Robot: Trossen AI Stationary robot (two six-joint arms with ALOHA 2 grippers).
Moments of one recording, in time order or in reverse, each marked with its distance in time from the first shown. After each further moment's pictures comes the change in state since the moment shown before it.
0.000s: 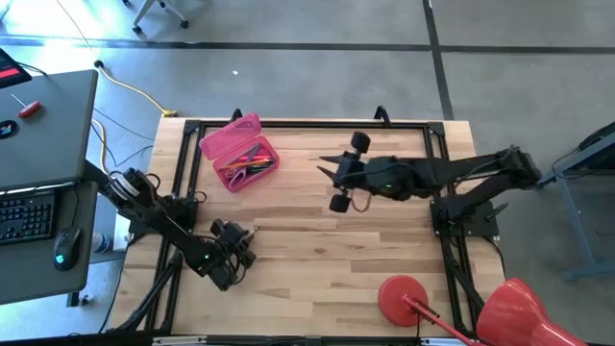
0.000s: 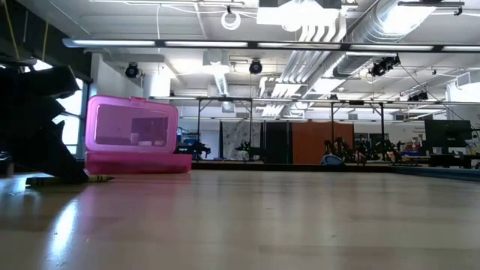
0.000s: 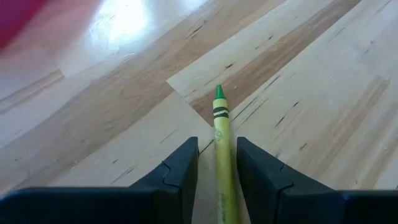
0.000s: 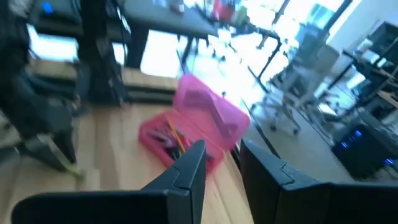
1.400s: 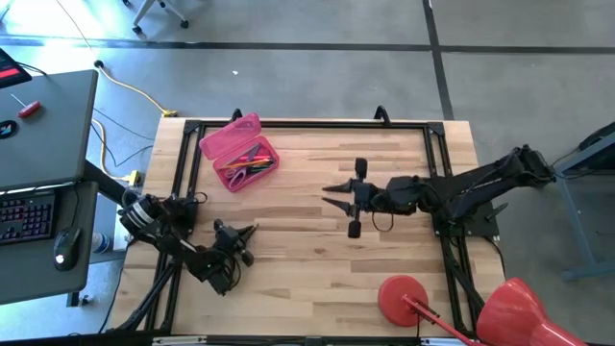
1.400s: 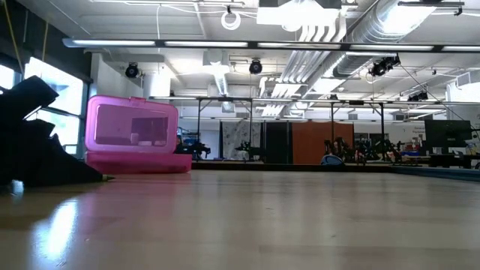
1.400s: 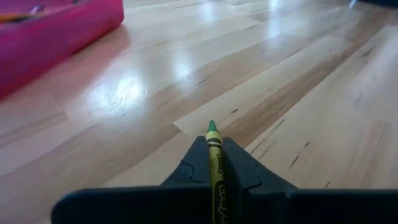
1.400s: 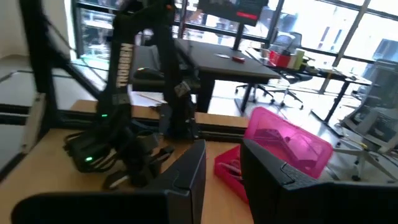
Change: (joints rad) left arm -0.087 0.278 -0.037 0.189 -0.362 -0.159; right arm 0.087 -0.140 -0.412 0.508 -0.209 0.037
